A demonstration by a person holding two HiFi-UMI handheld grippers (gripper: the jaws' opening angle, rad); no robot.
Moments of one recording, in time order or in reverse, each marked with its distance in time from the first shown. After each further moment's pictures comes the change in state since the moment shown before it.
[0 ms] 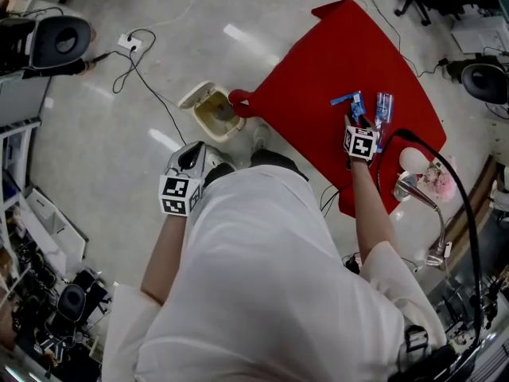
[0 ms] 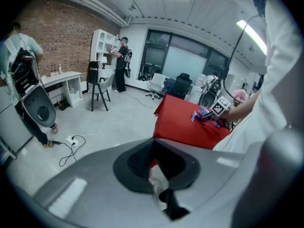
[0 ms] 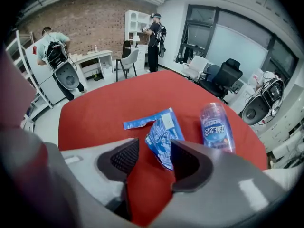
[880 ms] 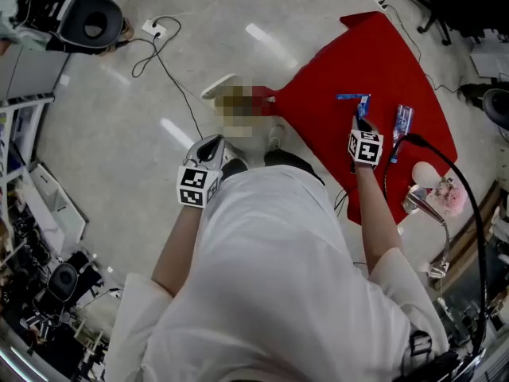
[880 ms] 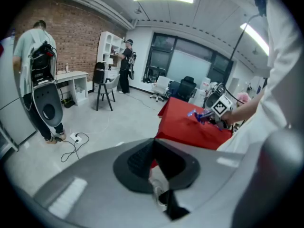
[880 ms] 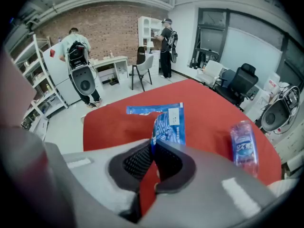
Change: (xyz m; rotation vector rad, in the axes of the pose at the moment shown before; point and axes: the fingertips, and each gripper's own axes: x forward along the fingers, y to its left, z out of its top) left arm -0.016 0.008 -0.016 -0.044 -0.035 0.040; right arm -0.014 0.083 0.033 -0.068 -0.066 0.141
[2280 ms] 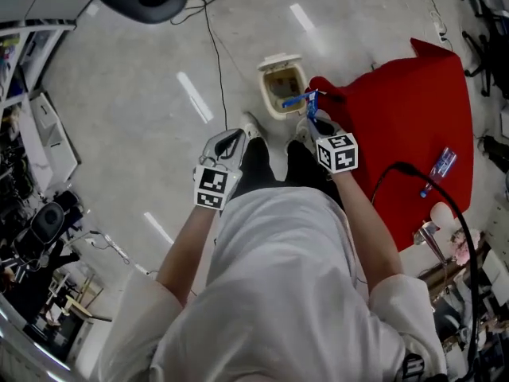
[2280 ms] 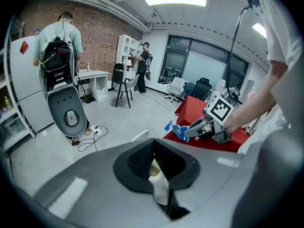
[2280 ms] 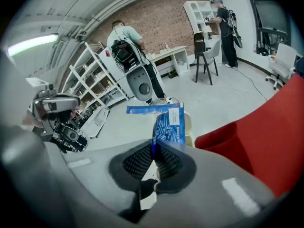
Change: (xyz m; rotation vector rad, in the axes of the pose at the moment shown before) left arm -0.066 0.098 -0.058 -0.093 0.005 0.146; right arm 0.036 0.379 0.024 -0.231 0.095 0.670
